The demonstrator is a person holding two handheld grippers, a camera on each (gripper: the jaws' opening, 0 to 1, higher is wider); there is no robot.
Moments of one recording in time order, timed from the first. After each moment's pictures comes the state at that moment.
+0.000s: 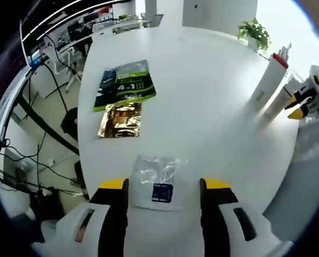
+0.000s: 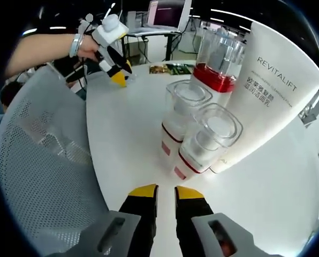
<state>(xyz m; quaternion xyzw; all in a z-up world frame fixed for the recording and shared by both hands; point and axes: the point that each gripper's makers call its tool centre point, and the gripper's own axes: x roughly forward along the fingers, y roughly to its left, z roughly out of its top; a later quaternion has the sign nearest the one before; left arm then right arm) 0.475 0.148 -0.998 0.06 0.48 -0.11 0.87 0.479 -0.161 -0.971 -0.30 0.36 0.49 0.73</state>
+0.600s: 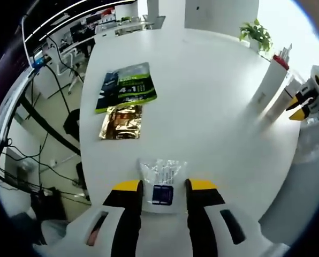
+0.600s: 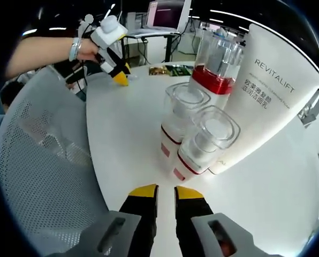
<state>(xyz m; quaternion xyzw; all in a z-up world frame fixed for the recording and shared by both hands) 0.473 0.142 -0.995 0.06 0.47 -0.10 0.88 0.479 -0.159 -0.968 -0.30 0.36 0.49 0.74</state>
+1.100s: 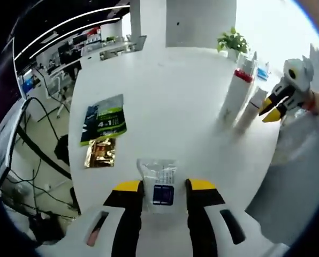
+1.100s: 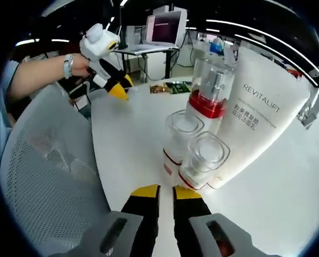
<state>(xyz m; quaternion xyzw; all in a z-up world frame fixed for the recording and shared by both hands) 0.469 0.072 -0.936 0.09 0.37 -0.19 0.90 0.478 -0.134 -0.933 -0.22 0.29 0.53 0.76</state>
